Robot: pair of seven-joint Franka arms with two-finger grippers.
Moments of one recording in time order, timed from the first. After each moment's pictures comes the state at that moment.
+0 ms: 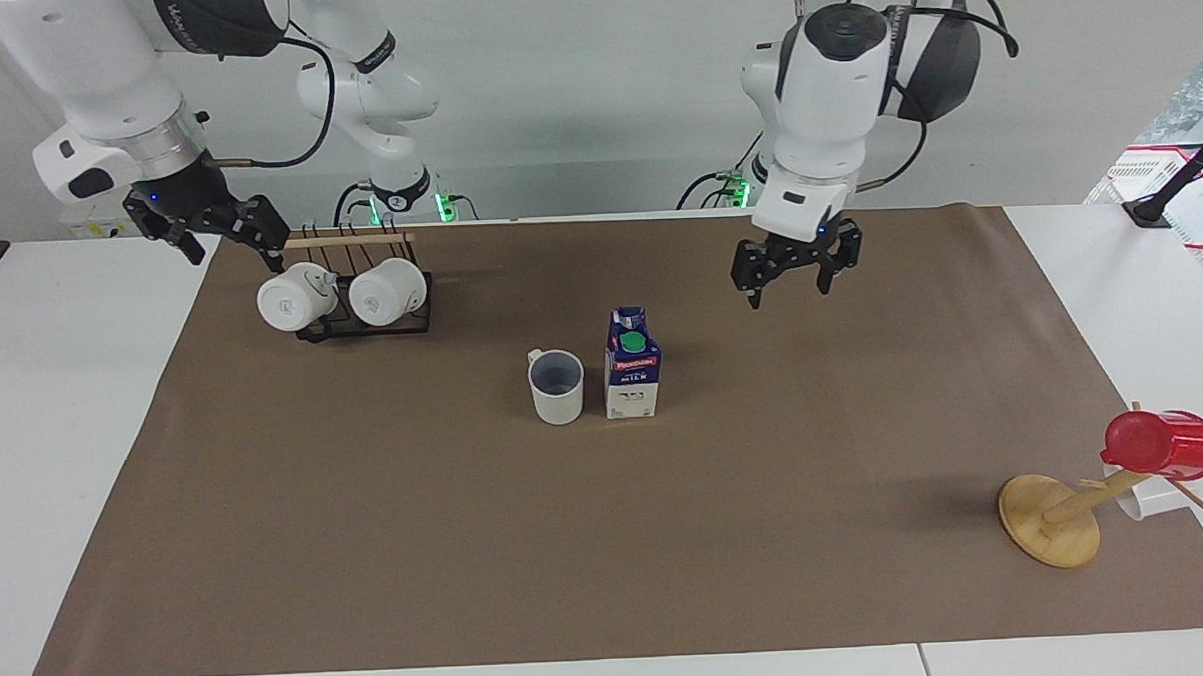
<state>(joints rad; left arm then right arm) -0.33 0.03 -0.04 -1.72 0.07 1.80 -0.41 -0.07 -0.01 0.03 -1.57 -0.04 1.52 0.11</state>
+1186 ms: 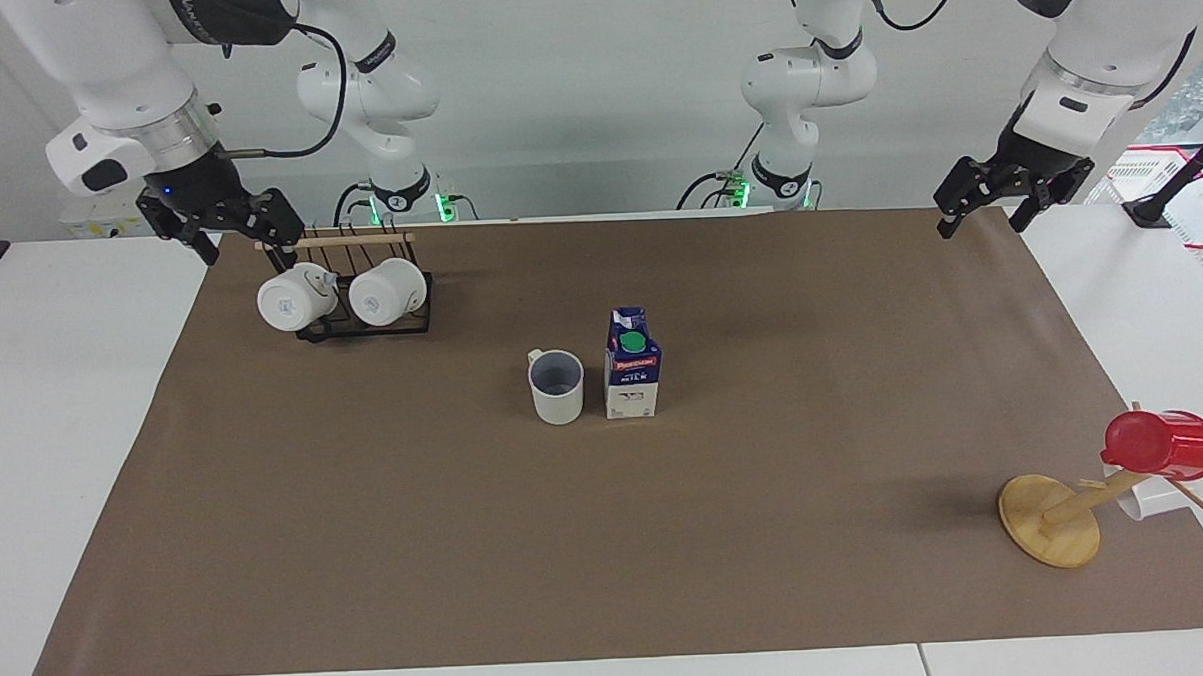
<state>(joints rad) -0.02 -0.01 -0.02 -1.54 -0.02 1.53 -0.02 -0.06 -0.01 0.03 -1.56 -0.01 1.53 0.11</state>
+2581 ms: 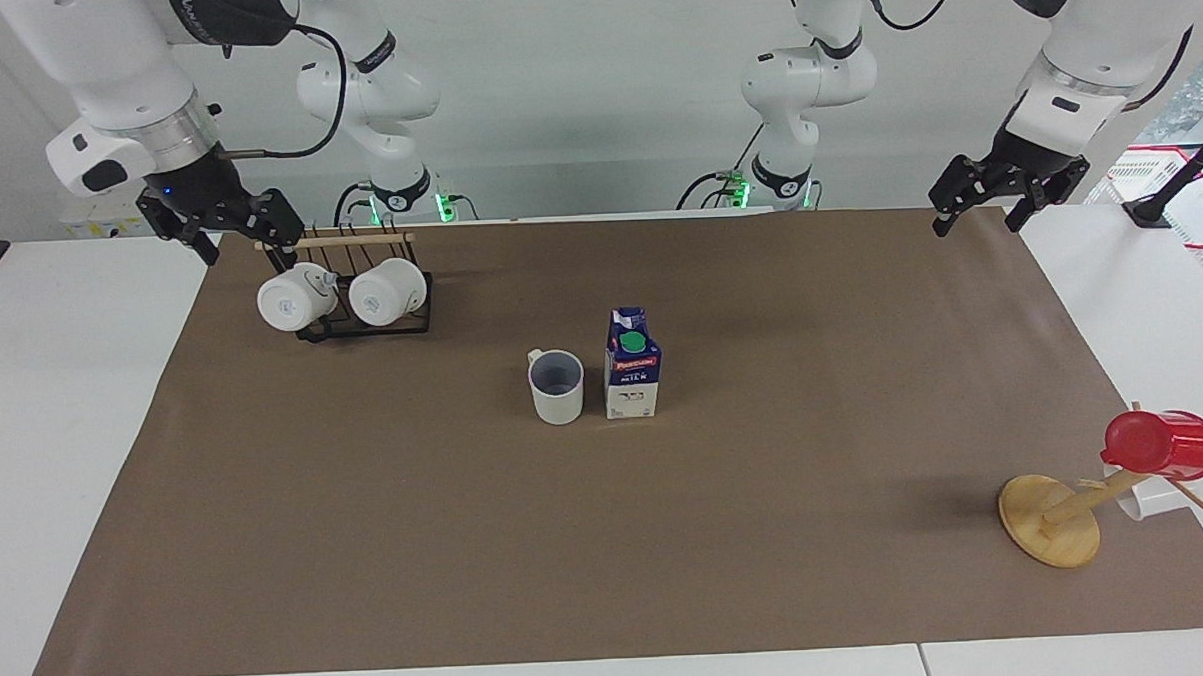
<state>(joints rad) -0.02 -0.02 -0.03 -1.54 -0.02 1.53 0.00 -0.05 -0.01 0.03 -1.56 -0.01 1.53 0.11</state>
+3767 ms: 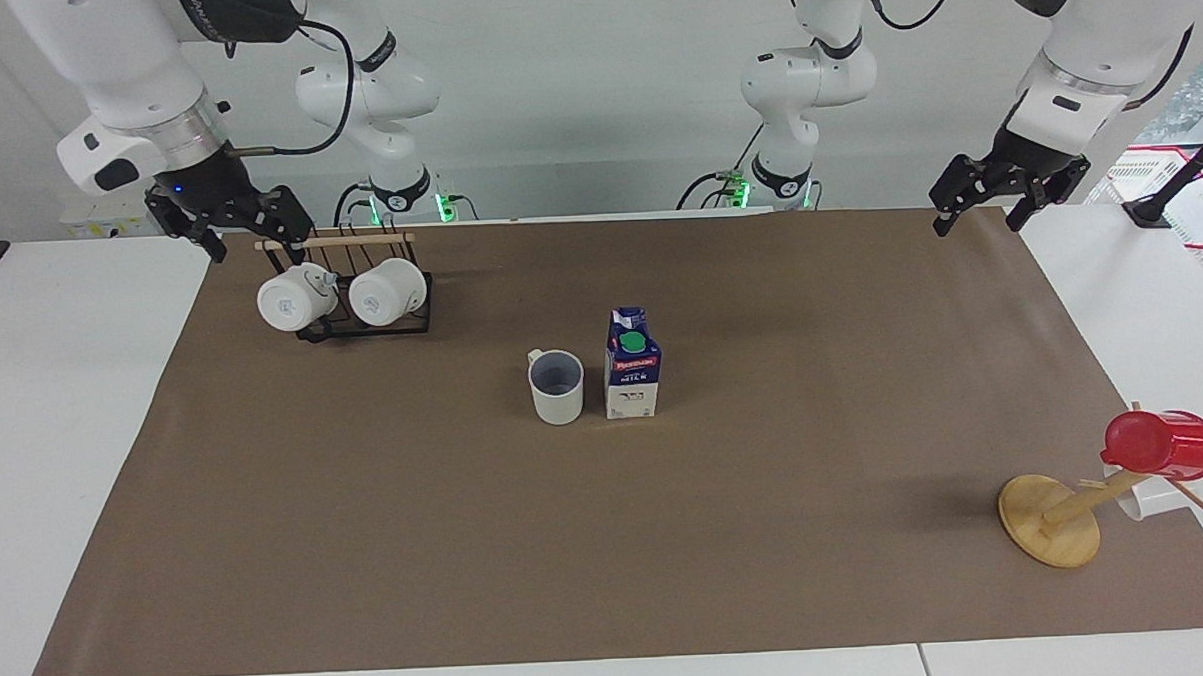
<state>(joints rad) -0.02 -0.02 -0.03 -1.54 -0.02 1.53 0.00 0.07 -0.01 -0.08 -1.55 -0.01 1.51 0.11</state>
